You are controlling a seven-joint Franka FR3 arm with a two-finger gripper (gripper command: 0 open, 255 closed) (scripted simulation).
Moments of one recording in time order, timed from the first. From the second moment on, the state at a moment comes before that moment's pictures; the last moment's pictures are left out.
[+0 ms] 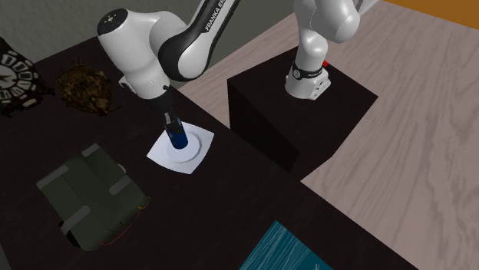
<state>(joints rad) -0.11 0.34 0.07 -1.92 0.02 2.16 0.24</state>
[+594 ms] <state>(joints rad) -0.11 0.38 0.07 -1.94 0.01 2.21 0.23</state>
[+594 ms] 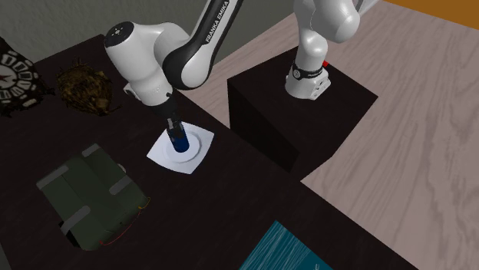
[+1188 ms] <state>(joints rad) -0.11 0.38 0.07 -1.94 0.01 2.21 0.23</state>
